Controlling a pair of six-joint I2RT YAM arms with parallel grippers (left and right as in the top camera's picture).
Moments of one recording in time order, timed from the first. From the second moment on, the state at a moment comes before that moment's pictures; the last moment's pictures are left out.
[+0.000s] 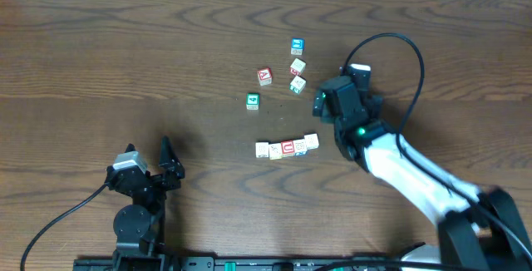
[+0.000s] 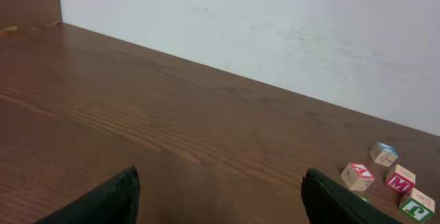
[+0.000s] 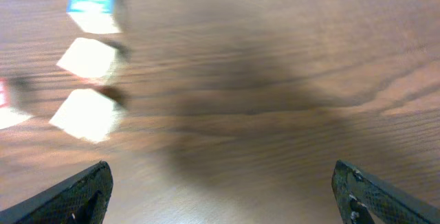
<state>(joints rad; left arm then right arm) -0.07 0.01 0.02 -0.10 -0.18 -0.28 0.49 1.55 0.85 -0.14 0.46 0.48</state>
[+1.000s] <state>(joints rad) -0.07 0.01 0.02 -0.10 -0.18 -0.28 0.13 0.14 0.18 -0.15 0.21 0.45</state>
